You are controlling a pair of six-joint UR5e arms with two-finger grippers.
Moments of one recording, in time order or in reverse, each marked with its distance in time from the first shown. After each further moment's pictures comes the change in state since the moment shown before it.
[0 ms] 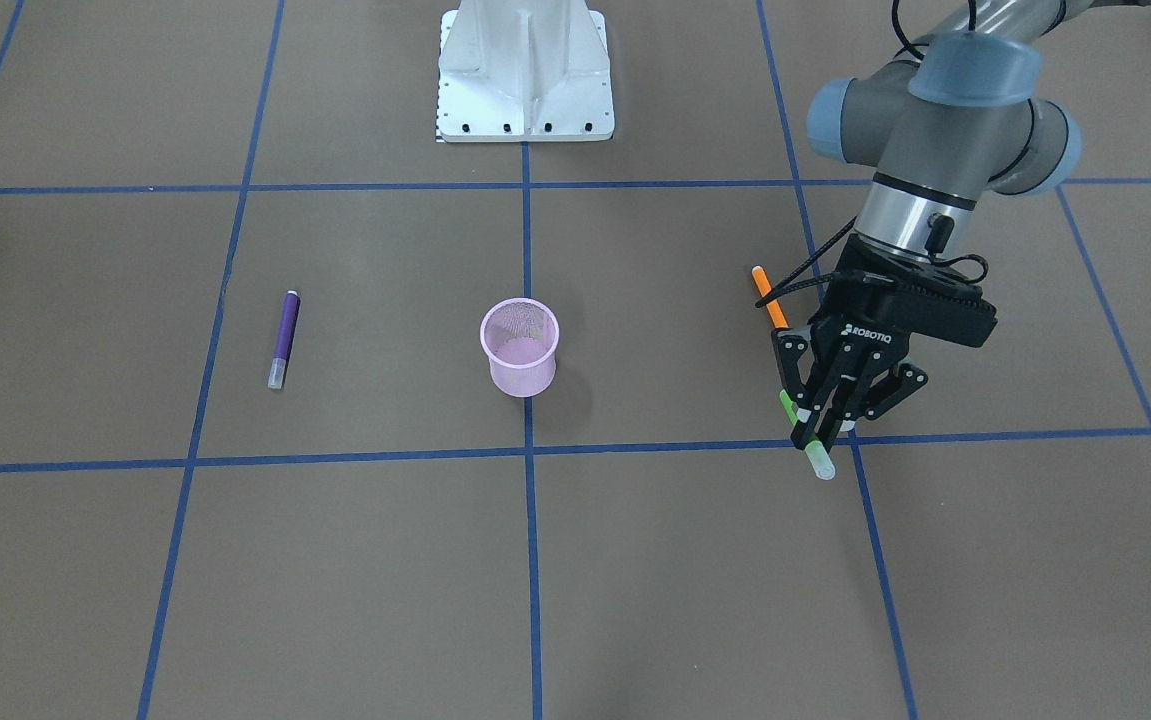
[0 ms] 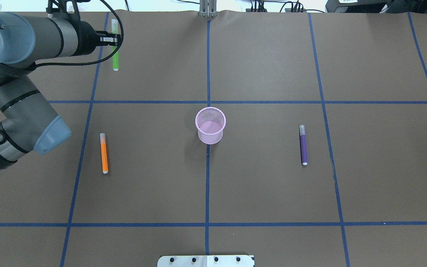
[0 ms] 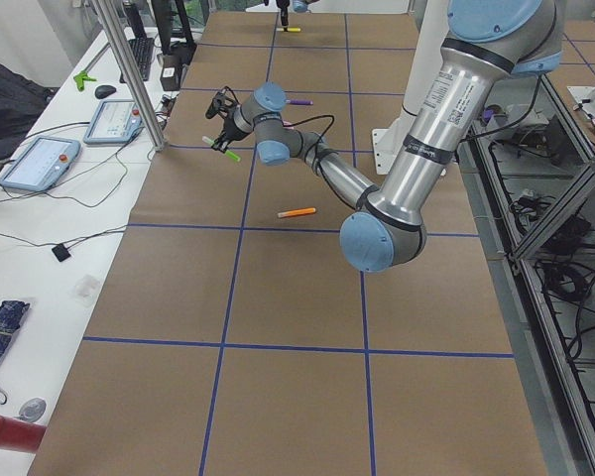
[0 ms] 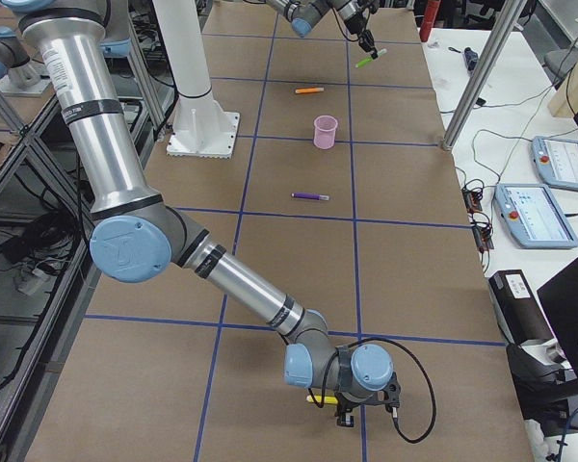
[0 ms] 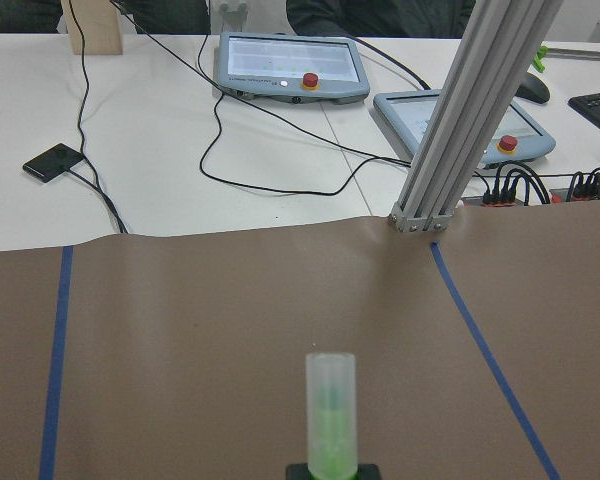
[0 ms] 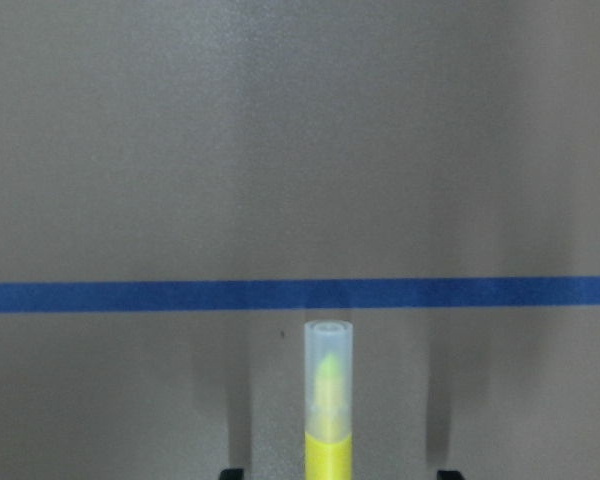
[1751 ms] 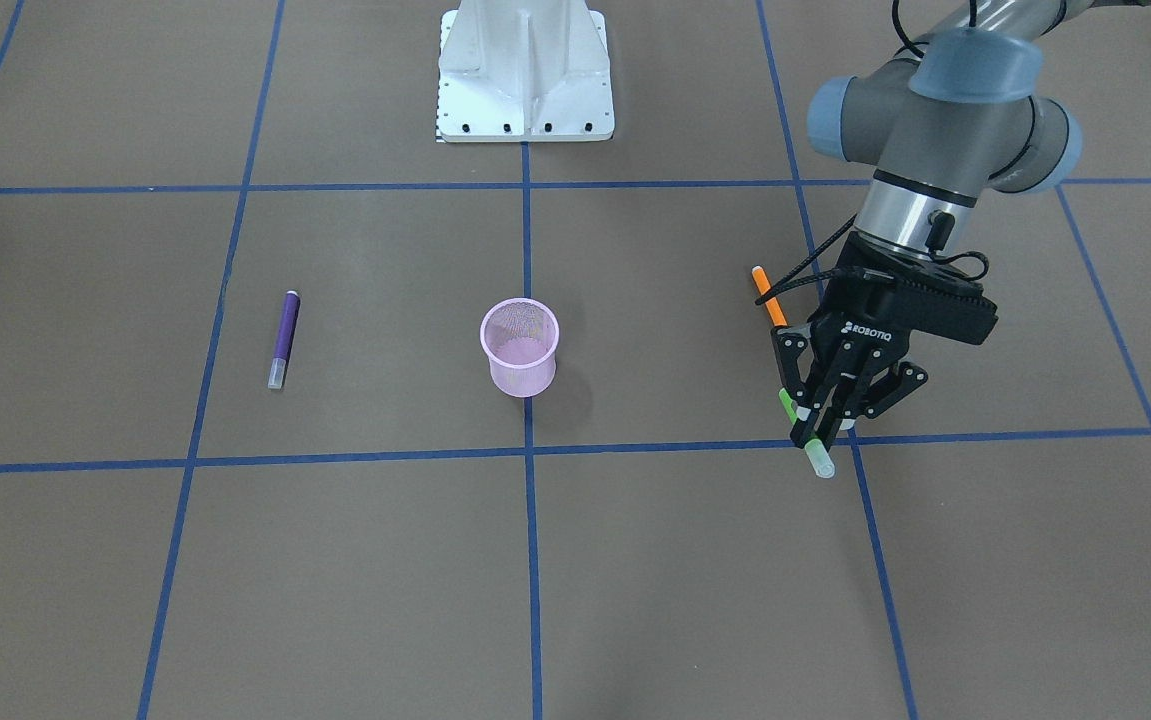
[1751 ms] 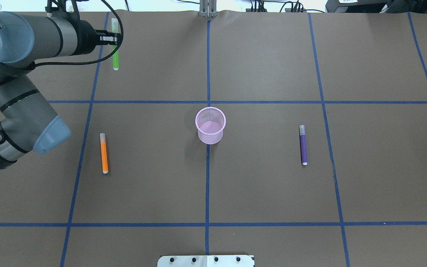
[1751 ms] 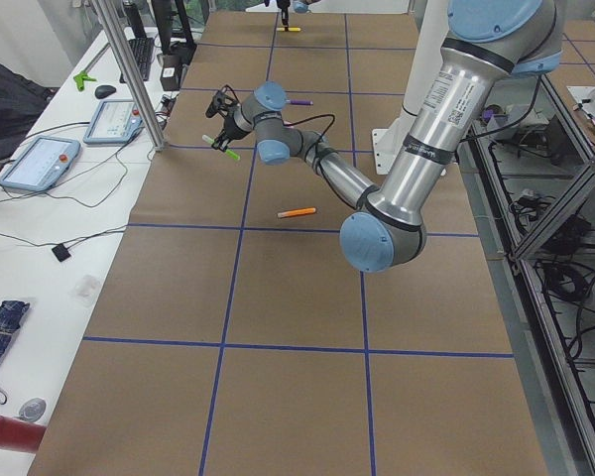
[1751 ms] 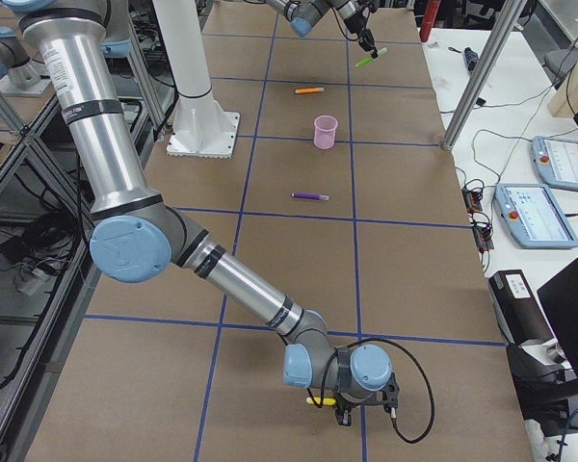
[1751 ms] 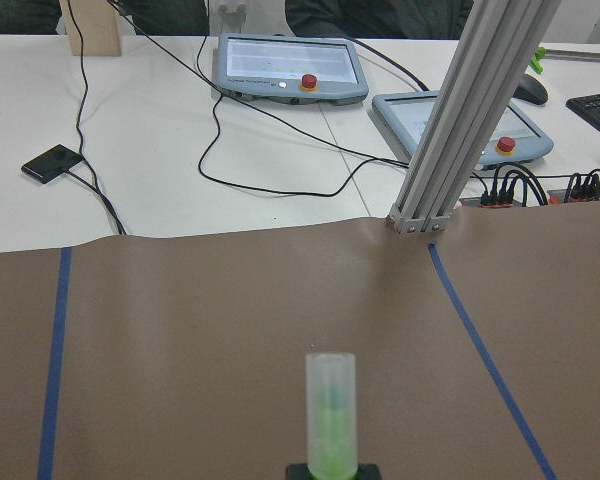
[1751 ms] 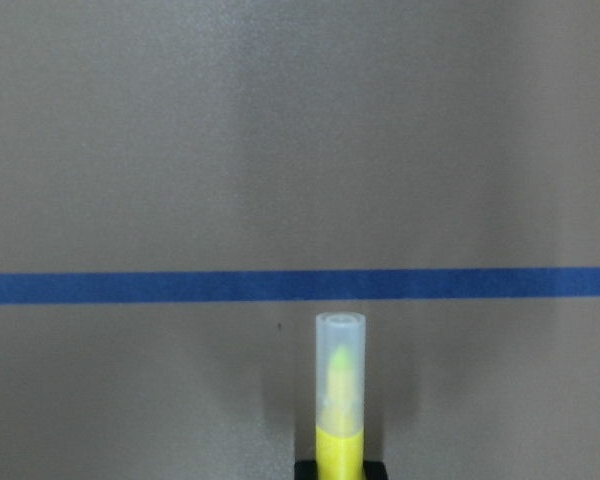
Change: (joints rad) left arm -0.001 0.000 -0.008 0.001 0.000 0.000; right arm -0.003 -0.002 -0.001 0.000 -0.002 0.001
